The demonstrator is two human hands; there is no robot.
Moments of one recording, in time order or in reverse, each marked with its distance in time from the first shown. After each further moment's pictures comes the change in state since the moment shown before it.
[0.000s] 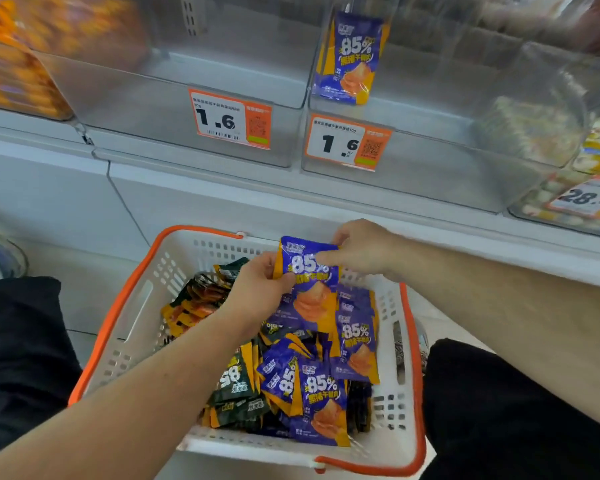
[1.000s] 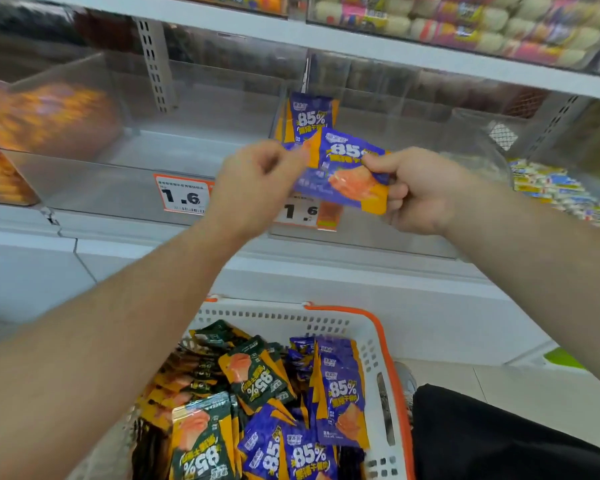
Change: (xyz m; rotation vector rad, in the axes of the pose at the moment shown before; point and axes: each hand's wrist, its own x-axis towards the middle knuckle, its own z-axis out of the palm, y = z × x) left_hand 0.032 0.198 0.026 0.367 0.132 0.729; right_hand -0.036 -0.048 -0.148 1.102 0.141 -0.030
